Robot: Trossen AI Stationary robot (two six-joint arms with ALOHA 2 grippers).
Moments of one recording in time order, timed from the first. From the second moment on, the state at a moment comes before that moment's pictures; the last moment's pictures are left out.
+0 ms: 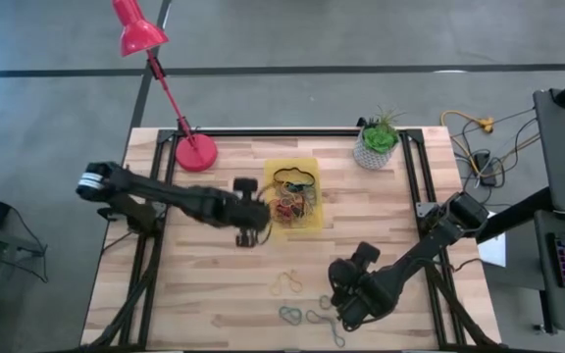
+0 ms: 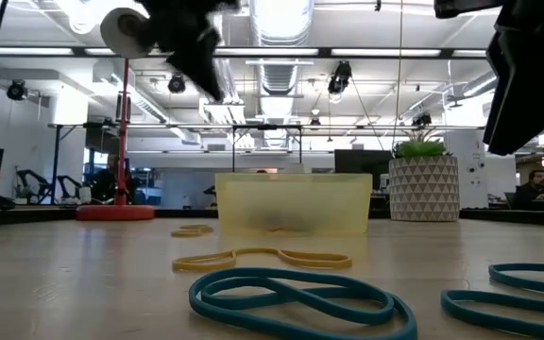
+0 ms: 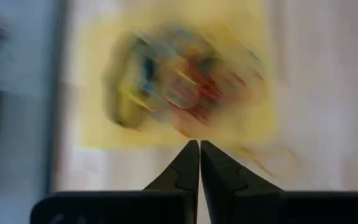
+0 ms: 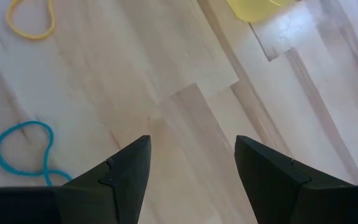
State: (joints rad) left arm -0.17 1.51 1.26 -0.80 -0.46 0.02; right arm 0.69 1.89 1.37 -1.12 0.50 1.22
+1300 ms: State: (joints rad) left arm 0.05 1.58 0.91 -0.46 -0.09 0.40; right arm 0.69 1.89 1.33 -1.12 0.52 1.30
